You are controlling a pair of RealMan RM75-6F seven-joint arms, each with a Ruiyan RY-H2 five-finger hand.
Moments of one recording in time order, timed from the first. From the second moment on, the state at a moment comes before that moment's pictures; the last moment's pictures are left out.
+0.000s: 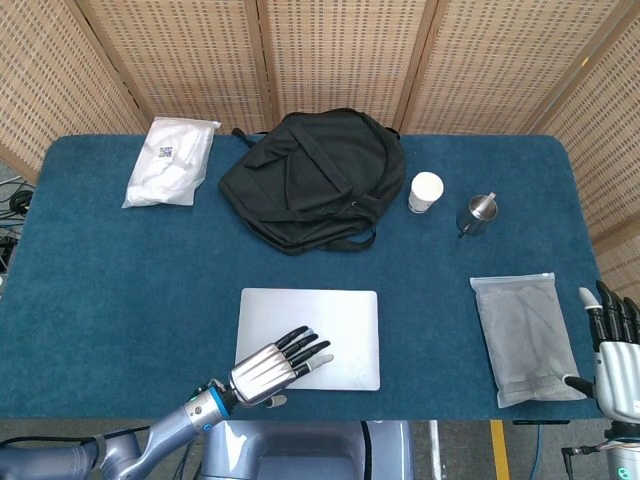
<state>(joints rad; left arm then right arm) -0.56 -1.70 -0.02 -1.51 1.83 0.93 0.31 -0.02 -1.12 0.10 -1.73 -1.52 1.63 -0.07</state>
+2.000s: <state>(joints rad) -0.63 -1.85 -0.14 -1.47 1.46 0.95 0.63 -0.01 -1.12 0.10 -1.72 -1.53 1.62 -0.05</state>
